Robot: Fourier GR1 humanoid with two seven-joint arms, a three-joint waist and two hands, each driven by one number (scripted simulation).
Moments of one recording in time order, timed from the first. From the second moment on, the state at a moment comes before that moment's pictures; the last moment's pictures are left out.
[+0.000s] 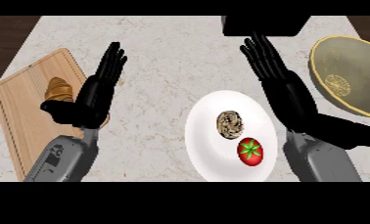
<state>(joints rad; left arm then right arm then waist) -0.28 0.26 -0.26 -1.48 0.29 0.22 -0.10 -0.31 -0.19 0.22 -1.65 -0.27 0.06 -0.16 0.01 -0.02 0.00</state>
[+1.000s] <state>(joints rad) -0.32 0.42 -0.23 -1.47 0.10 0.34 0.06 -0.58 -0.52 0.16 -1.11 -0.32 0.76 -0.44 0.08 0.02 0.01</state>
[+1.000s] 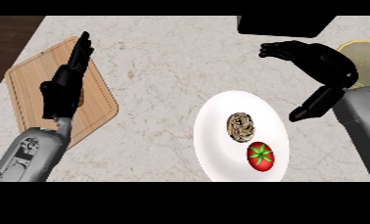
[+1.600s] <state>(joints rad) -0.30 0.43 -0.22 -1.51 0.08 0.35 0.11 -0.76 -0.63 0.41 -1.19 0.05 0.69 -0.53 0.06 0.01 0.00</state>
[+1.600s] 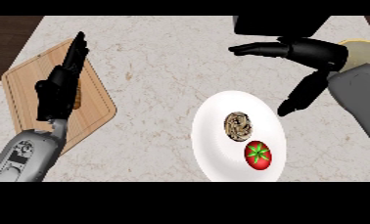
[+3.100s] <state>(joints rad) -0.24 0.40 -0.14 -1.57 0.02 0.30 0.17 -0.83 -0.43 0.82 -0.97 0.54 0.48 -0.67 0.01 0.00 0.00</state>
